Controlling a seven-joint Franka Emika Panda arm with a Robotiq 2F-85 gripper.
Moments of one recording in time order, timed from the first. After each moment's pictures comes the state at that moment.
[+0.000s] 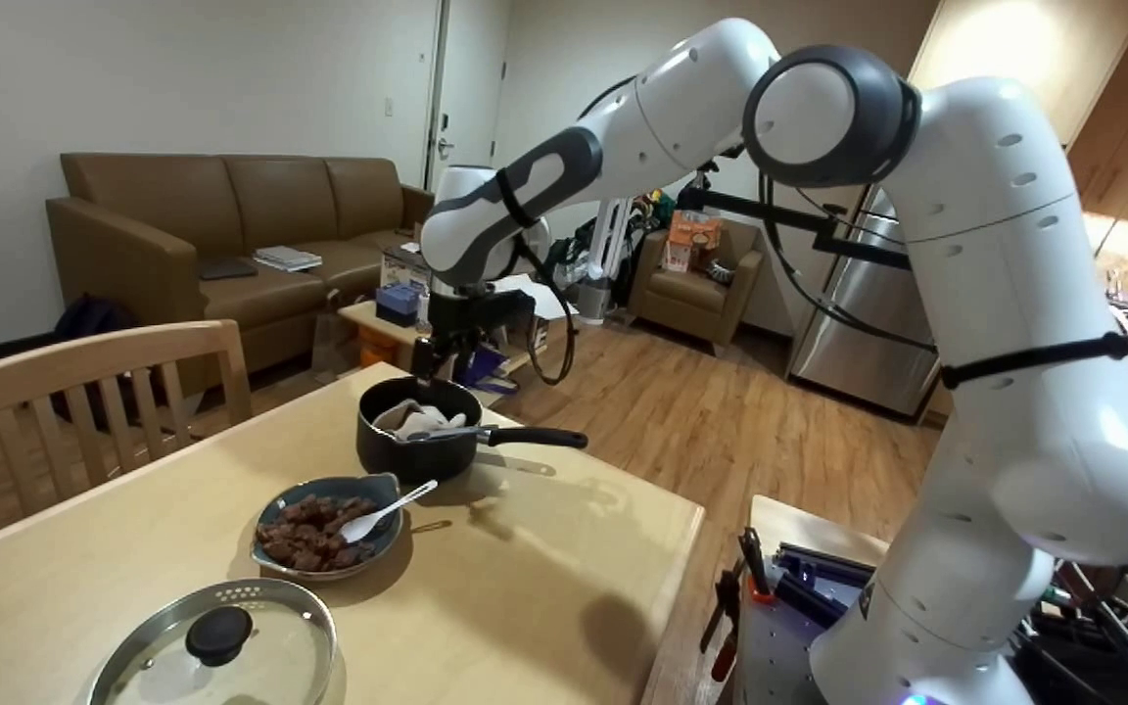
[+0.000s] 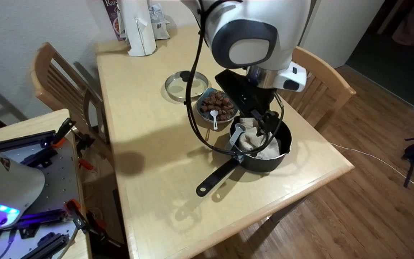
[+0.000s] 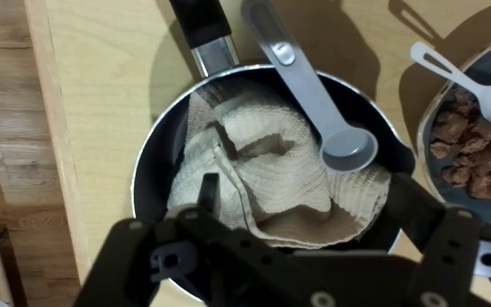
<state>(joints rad) -0.15 0.64 -0.10 -1.70 0.09 2.32 -0.22</state>
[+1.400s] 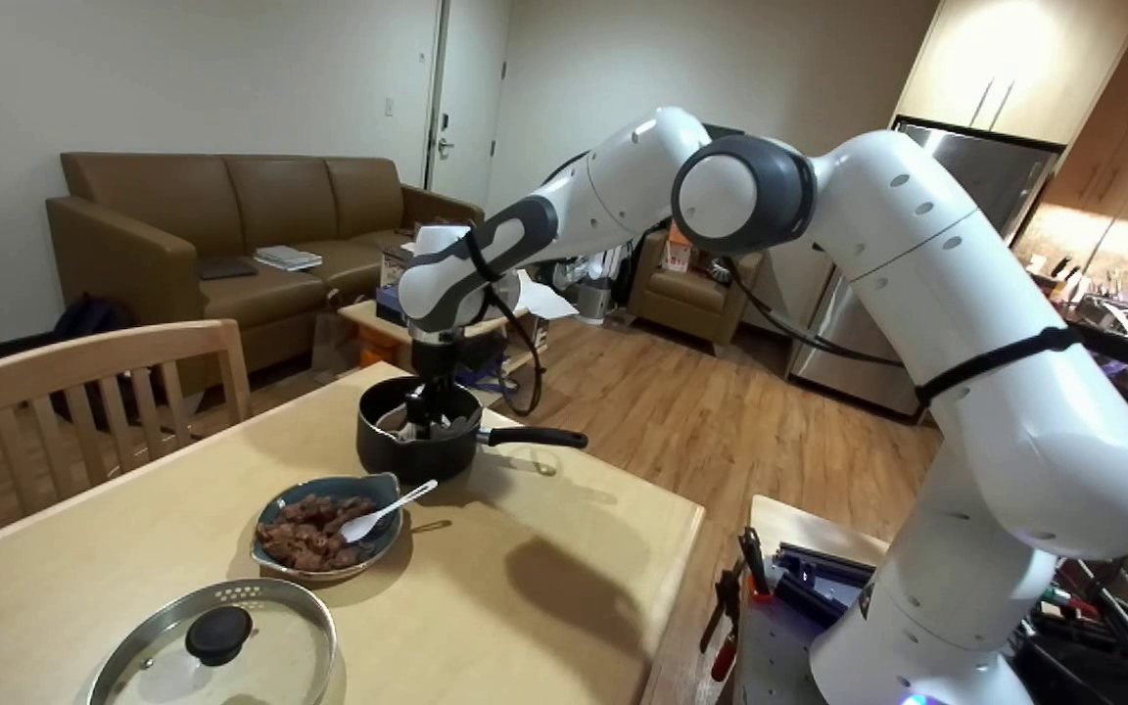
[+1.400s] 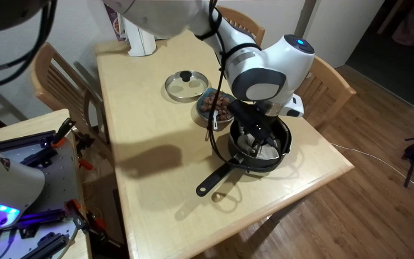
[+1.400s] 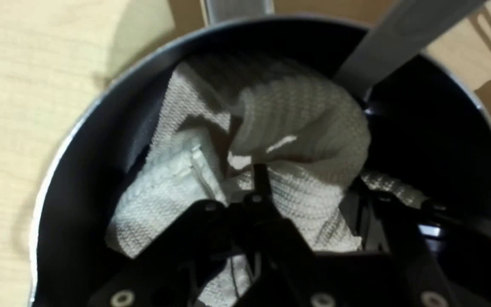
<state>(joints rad) -0.25 0.91 0.00 -1.44 0.08 2.25 -0.41</state>
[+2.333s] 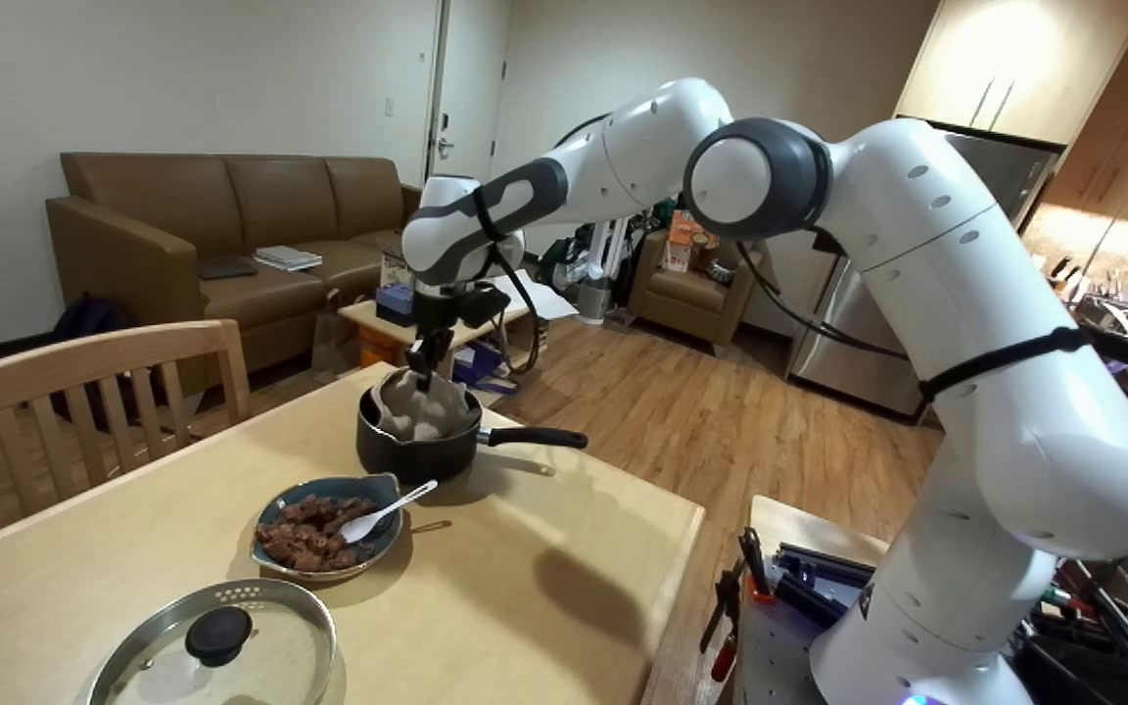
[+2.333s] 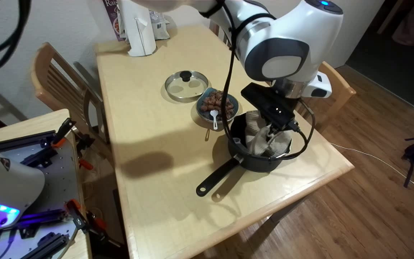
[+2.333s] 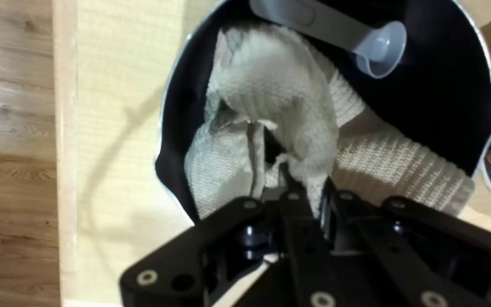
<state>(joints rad) -0.24 0.85 -0.04 -1.38 0.08 2.23 -0.40</state>
